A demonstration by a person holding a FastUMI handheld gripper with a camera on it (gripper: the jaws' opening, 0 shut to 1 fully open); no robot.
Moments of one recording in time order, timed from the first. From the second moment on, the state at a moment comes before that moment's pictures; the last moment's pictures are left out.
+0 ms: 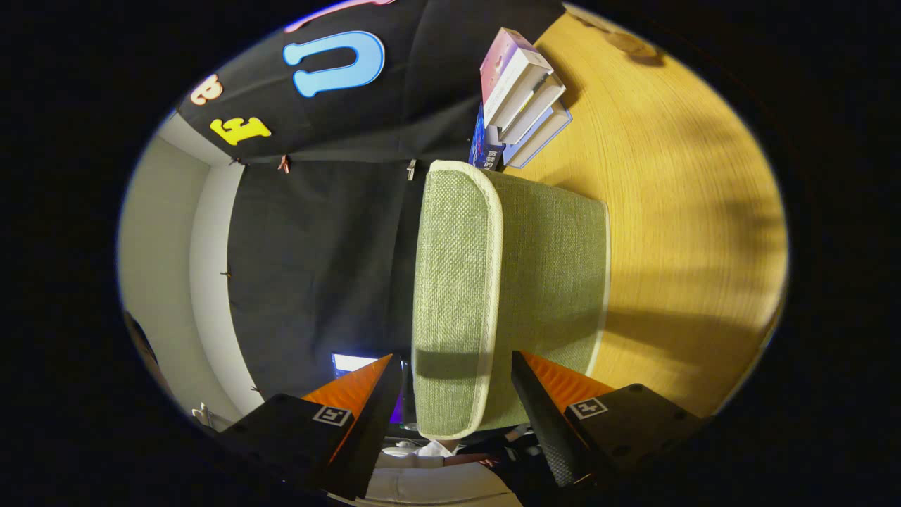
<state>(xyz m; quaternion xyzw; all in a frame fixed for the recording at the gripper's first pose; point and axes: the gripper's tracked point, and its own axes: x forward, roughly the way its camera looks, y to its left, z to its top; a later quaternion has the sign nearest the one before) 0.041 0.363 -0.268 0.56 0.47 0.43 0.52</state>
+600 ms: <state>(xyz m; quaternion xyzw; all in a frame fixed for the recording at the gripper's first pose) 0.040 0.354 -0.257 0.60 0.45 0.45 0.48</state>
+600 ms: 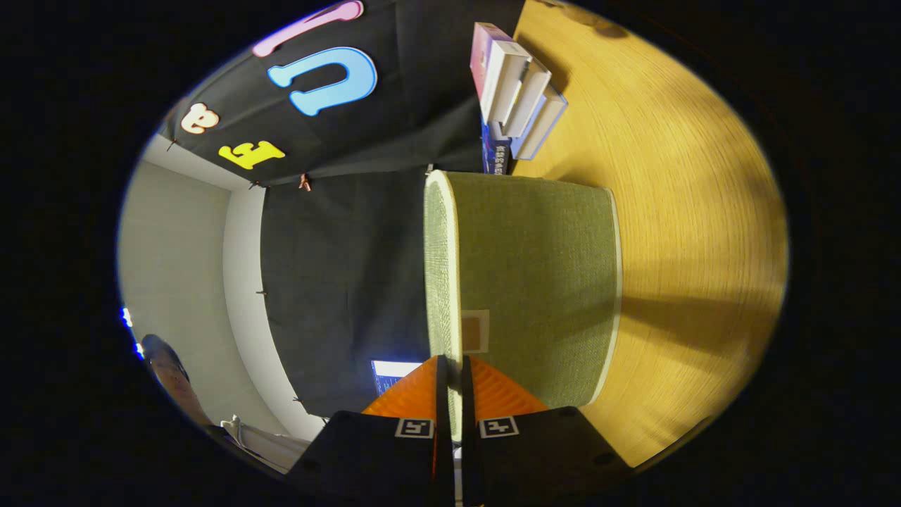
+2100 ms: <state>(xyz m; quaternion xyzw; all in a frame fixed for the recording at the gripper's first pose) 0.071 0.540 -0.038 0.53 0.38 0.49 0.58</state>
